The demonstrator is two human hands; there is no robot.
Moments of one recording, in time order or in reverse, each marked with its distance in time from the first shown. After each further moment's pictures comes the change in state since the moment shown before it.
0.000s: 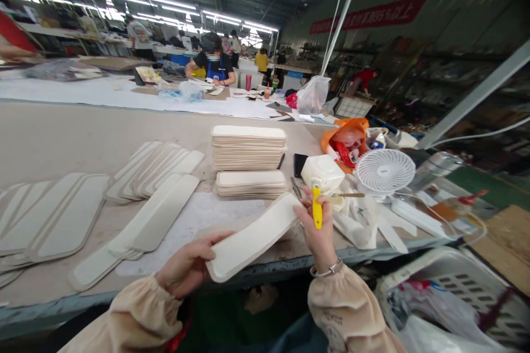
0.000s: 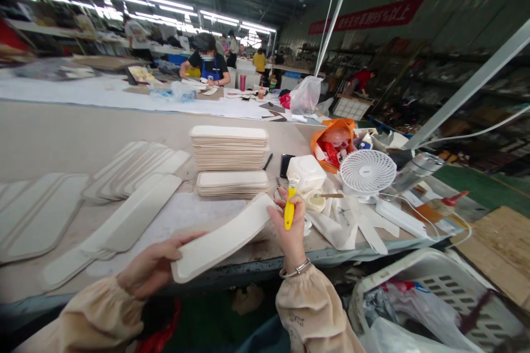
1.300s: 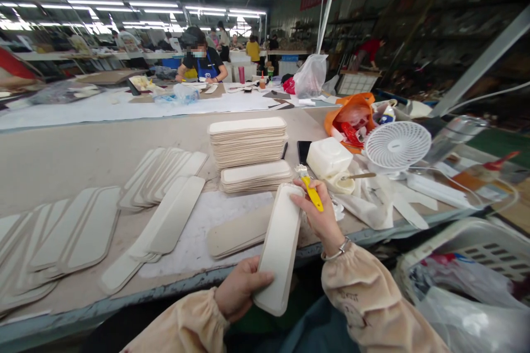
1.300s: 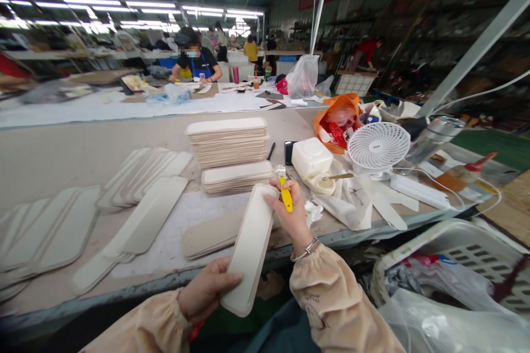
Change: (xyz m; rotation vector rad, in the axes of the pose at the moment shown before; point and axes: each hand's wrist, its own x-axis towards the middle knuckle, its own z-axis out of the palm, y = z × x) left_hand 0.021 -0.079 0.031 0.082 -0.167 -0.043; right_hand 0.000 0.001 0.014 0.158 -0.139 0.104
